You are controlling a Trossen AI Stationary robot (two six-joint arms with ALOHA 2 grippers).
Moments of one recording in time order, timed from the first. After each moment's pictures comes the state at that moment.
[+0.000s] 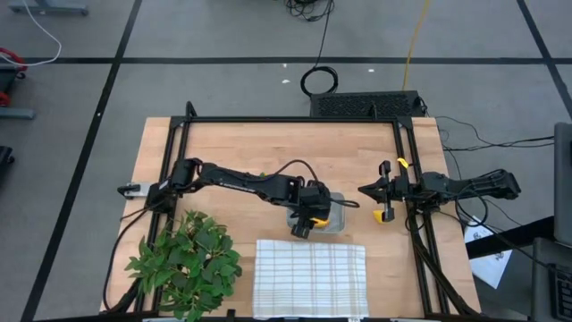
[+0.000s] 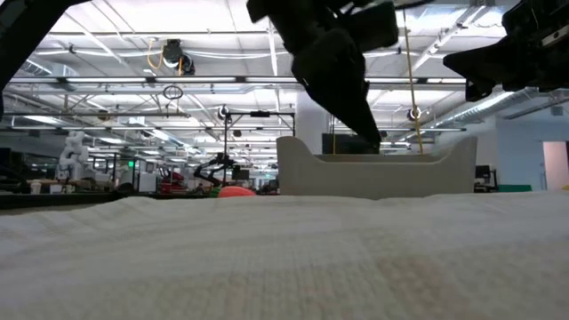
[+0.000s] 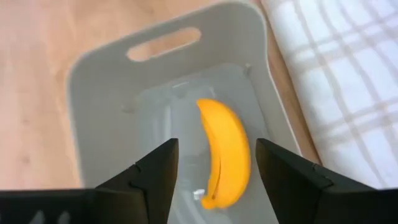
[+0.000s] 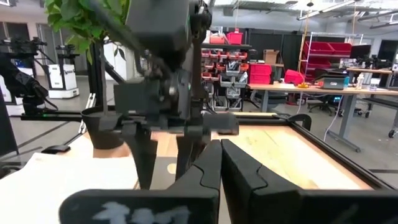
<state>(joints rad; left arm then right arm) -0.08 2.17 1.84 -0.65 0.02 0.31 0.14 0.10 0.02 0.18 0.16 -0.04</state>
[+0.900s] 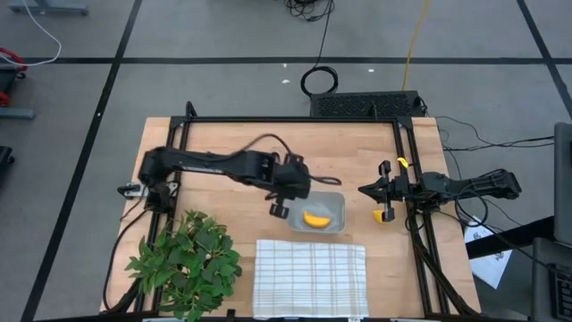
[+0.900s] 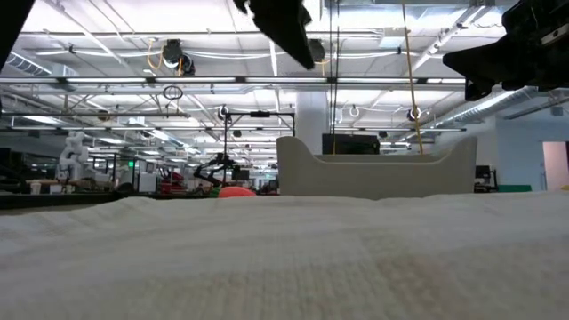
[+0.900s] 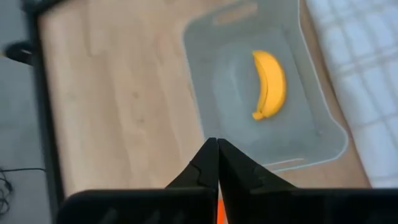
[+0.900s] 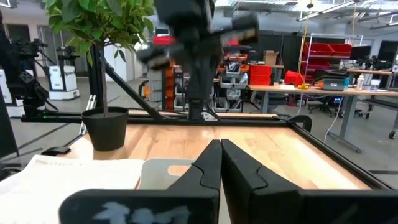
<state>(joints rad) -0.05 1.89 1.84 -0.94 -0.14 0.35 0.14 0.11 0.02 0.20 0.15 -0.04</state>
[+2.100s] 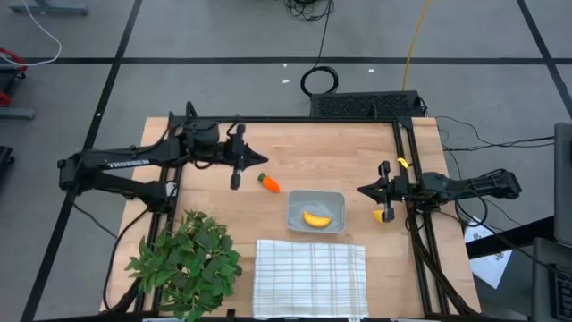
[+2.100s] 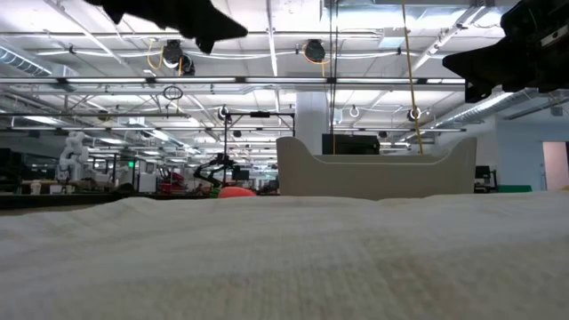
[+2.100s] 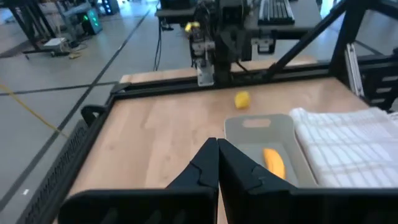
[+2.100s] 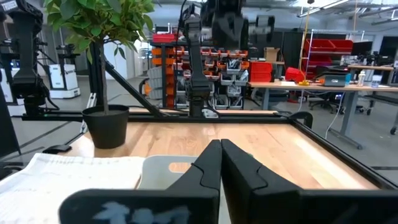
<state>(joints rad) 0.28 1.12 0.84 -0.01 0.29 0.20 0.14 0.11 0.02 0.19 0.15 -0.03</state>
